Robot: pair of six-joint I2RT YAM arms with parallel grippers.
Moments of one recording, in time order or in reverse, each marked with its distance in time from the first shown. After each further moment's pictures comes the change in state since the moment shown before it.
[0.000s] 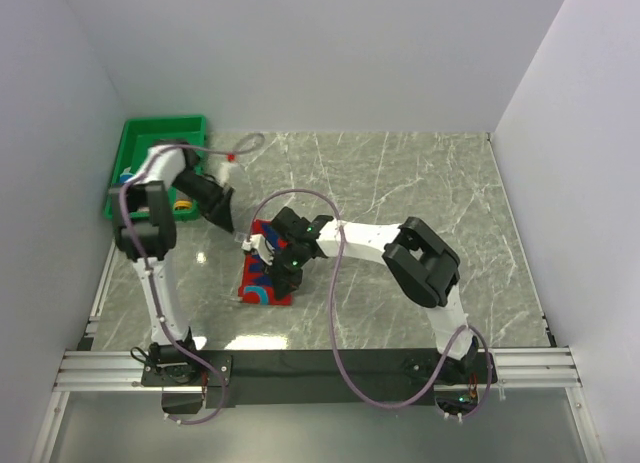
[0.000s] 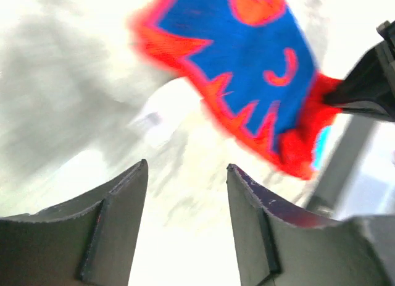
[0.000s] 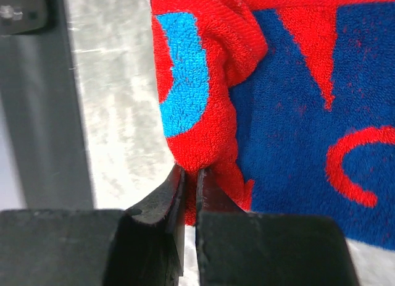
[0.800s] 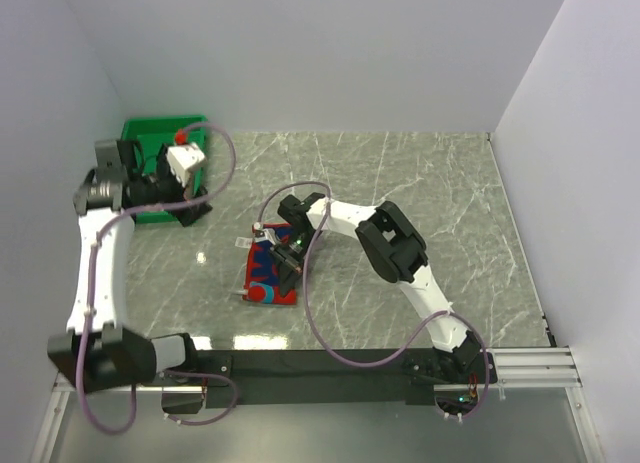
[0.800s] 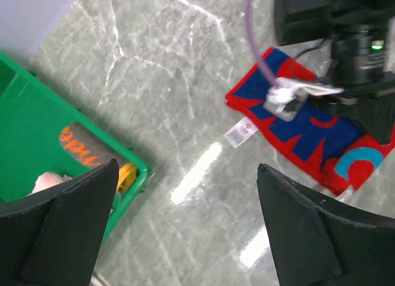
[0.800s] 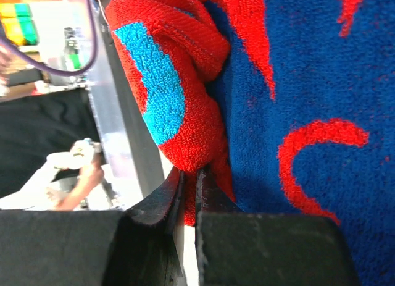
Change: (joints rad) left arm 0.127 -0.895 -0.347 0.433 -0.010 -0.103; right arm -0.148 0.347 0.373 -0.464 -0.398 0.032
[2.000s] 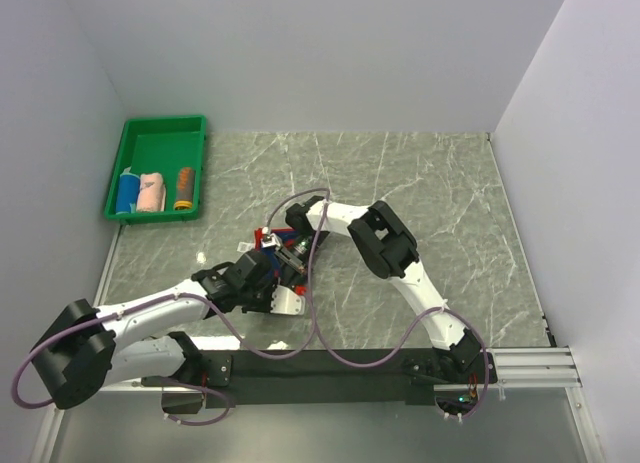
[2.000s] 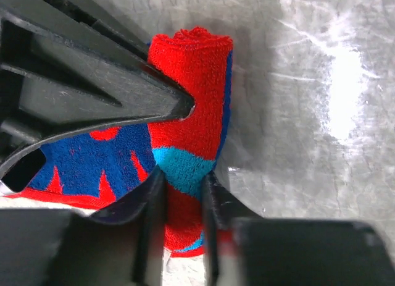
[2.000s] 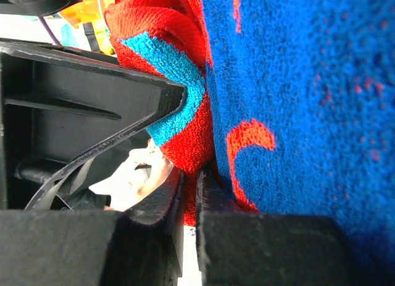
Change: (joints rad) left arm -0.999 -0.192 -0.932 0.571 -0.597 0.010; right arm -0.036 0.144 0.085 -0.186 -0.172 0.023
